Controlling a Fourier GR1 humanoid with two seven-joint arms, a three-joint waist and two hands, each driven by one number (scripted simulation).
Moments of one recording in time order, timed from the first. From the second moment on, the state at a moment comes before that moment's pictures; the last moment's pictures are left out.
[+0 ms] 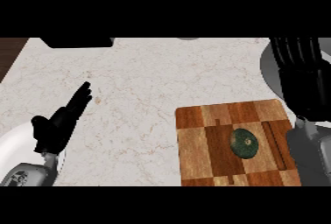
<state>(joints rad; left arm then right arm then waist) -0.13 0.40 -0.20 -1.51 0.19 0.09 0.09 -0.41 -0.27 0.00 -1.66 -0.37 0.01 -0.12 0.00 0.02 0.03</state>
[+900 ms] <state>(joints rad) -0.22 0.35 -0.05 -1.61 0.22 0.26 0.19 -0.45 -0.58 0.02 -1.07 -0.07 0.42 -0.78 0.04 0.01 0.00</state>
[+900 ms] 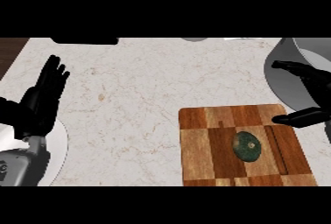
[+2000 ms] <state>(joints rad) -0.20 0.35 0.01 -1.61 0.22 0.24 0.20 -0.47 -0.82 0.43 -1.48 0.33 0.56 -0.50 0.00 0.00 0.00</state>
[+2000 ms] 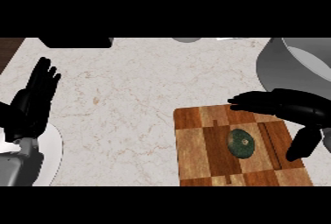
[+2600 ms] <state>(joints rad) -0.20 0.30 0.03 -1.64 0.17 0.22 0.23 -0.36 -0.71 0.41 -1.57 0.51 0.62 -0.41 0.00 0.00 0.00</state>
